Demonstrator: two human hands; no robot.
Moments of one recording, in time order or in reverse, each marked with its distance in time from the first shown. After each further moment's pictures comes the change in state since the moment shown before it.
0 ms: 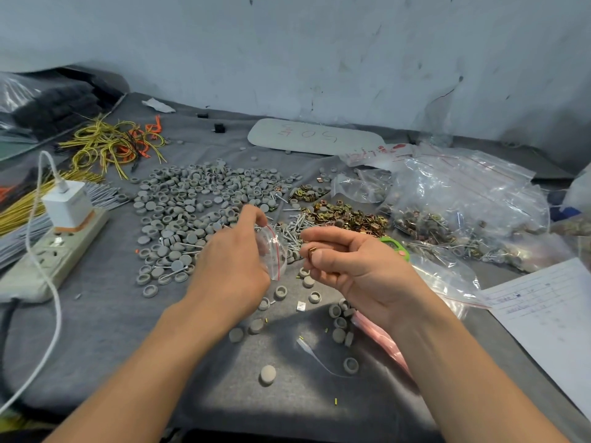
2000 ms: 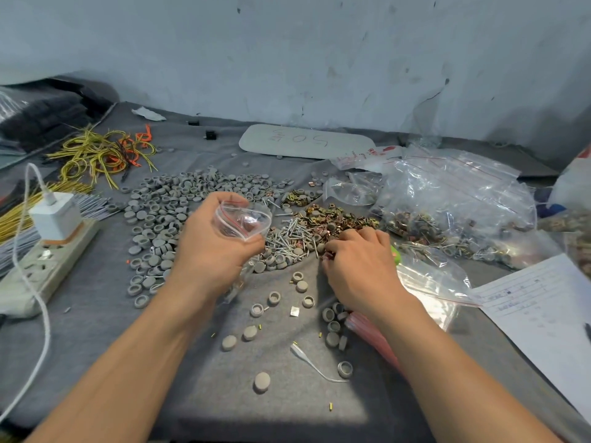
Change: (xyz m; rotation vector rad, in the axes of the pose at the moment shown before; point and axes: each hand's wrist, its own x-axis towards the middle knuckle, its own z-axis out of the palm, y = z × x) left_hand 0.014 0.001 -0.018 -0.810 0.005 -0.185; right_hand 0.031 0.019 -0.033 -1.873 0.432 -0.131
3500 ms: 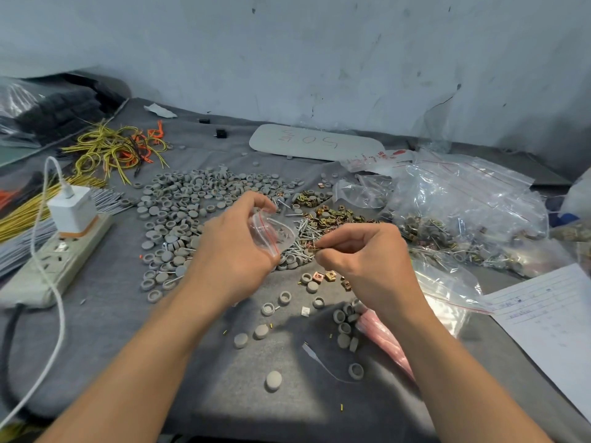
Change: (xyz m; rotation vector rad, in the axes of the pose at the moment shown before) left_hand -0.004 0.012 -0.002 0.538 -0.034 0.148; right_hand -0.025 -0.026 -0.047 1.140 0.065 0.108
